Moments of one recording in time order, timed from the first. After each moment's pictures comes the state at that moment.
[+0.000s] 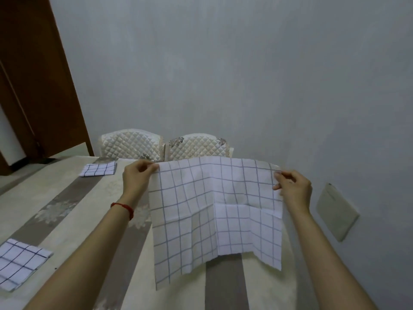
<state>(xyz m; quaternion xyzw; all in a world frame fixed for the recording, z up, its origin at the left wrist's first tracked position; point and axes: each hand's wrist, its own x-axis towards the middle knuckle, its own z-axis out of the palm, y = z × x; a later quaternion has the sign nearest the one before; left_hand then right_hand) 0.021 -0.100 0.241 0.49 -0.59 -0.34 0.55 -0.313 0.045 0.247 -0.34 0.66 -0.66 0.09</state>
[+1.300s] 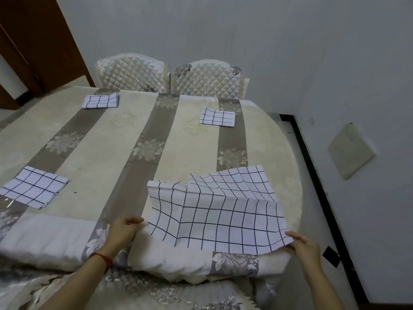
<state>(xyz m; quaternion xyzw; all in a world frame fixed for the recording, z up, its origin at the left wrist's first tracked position) 0.137 0.032 -0.013 0.69 -0.54 -0.43 0.23 -0.292 0.207 0.002 -0.12 0.80 -0.49 0.33</state>
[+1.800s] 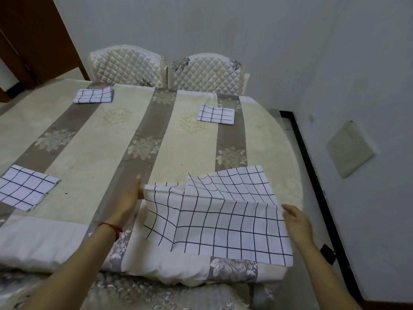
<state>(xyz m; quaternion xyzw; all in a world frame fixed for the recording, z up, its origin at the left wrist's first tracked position) 0.081 -0.021 0.044 0.62 -0.48 -0.52 0.33 -0.307 0.151 0.019 -0.32 0.82 -0.40 0.26</state>
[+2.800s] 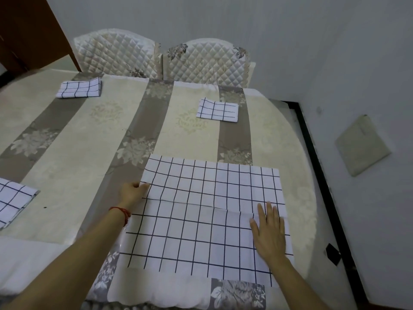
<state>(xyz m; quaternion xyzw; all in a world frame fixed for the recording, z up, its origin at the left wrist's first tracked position) 0.058 -0.114 -0.018 0.72 -0.48 -0.44 0.25 -0.264 0.090 -0.050 -0.51 0.85 -0.04 0.13</state>
